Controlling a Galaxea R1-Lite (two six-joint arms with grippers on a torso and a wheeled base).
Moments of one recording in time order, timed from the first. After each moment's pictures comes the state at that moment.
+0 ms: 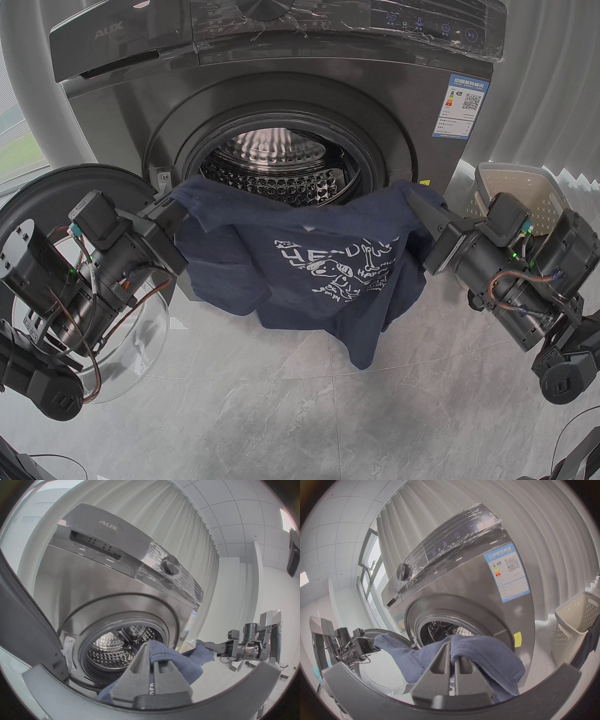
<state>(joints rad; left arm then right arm) -0.46 1.63 -0.49 -1.54 -0.15 -0.17 0.66 1.68 -0.60 -1.37 -0.11 0.18</state>
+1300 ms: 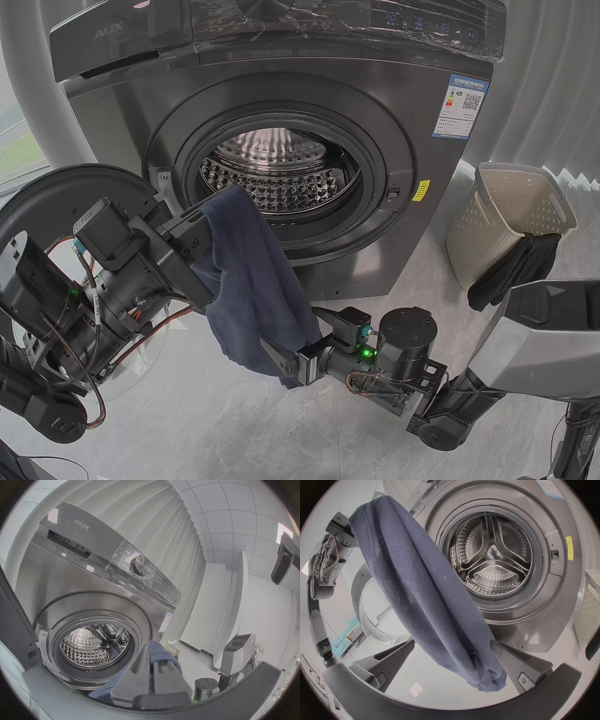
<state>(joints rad) -0.62 1.59 -0.47 -1.55 -0.18 -0.17 0.84 2.20 -0.75 -1.40 -0.08 0.11</state>
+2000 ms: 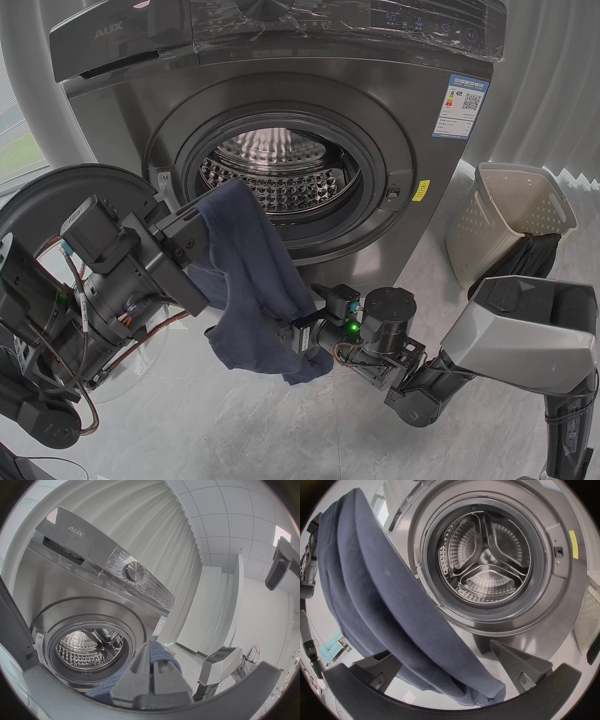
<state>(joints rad) -0.65 1.55 -0.46 -1.55 -0.18 -0.17 0.77 2.32 -0.95 -1.38 -0.07 0.09</state>
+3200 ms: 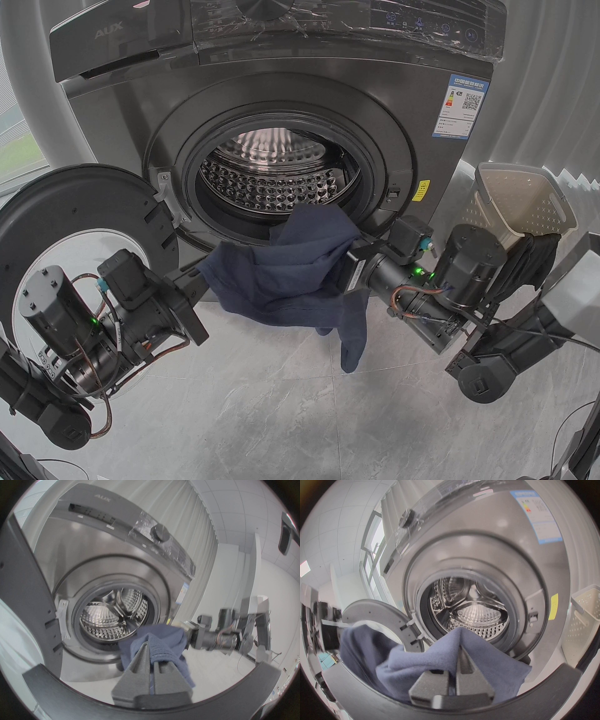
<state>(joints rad) -0.52 1.67 -0.33 -1.54 -0.18 -0.13 0.73 2.00 -0.85 -1.37 -0.12 0.11</state>
